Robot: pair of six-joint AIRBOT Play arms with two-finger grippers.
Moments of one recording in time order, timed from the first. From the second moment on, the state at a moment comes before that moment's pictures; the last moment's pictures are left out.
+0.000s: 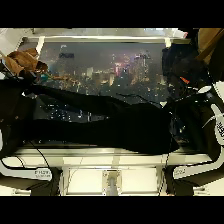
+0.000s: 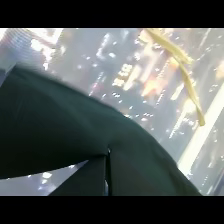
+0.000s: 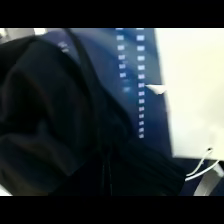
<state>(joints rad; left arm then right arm) 0.38 -1.53 1.42 1.20 -0.95 -1.69 -0.38 -1.60 1.16 -0.94 1.34 1.13</state>
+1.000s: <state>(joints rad) 0.40 -1.45 1.42 1.20 -0.97 -1.65 -0.47 -1.59 1.10 -0.78 1.36 1.07</state>
